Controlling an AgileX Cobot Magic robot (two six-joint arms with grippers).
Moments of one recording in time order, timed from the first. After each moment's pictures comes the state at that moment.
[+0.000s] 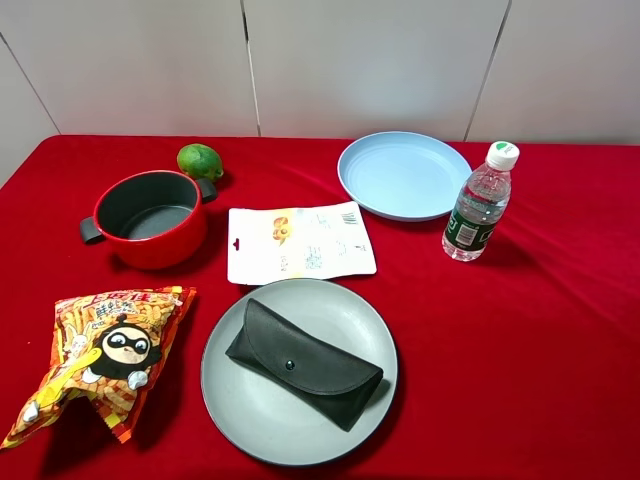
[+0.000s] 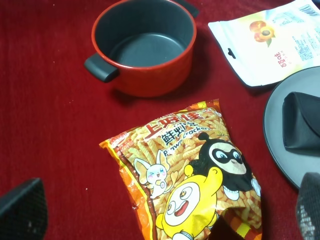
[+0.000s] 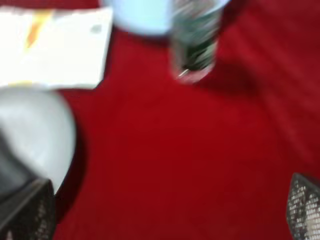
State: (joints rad) left arm -0.04 0.00 -0.49 -0.10 1.06 0.20; right arm 0.19 0.18 -0.54 0.07 1.06 0.03
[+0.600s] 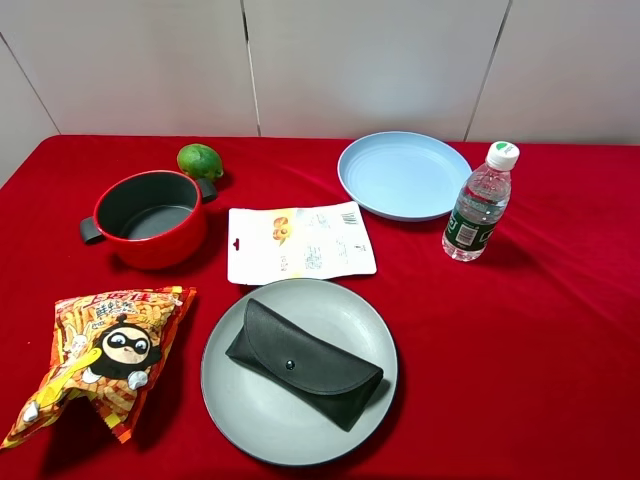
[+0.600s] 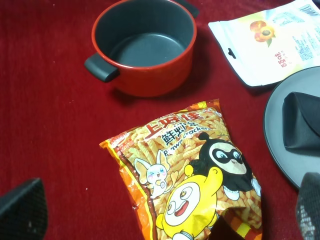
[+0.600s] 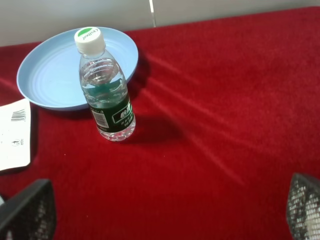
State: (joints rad) left arm -0.04 0.00 -0.49 -0.10 1.06 0.20; right arm -0.04 0.00 -0.50 0.07 1.03 0.02
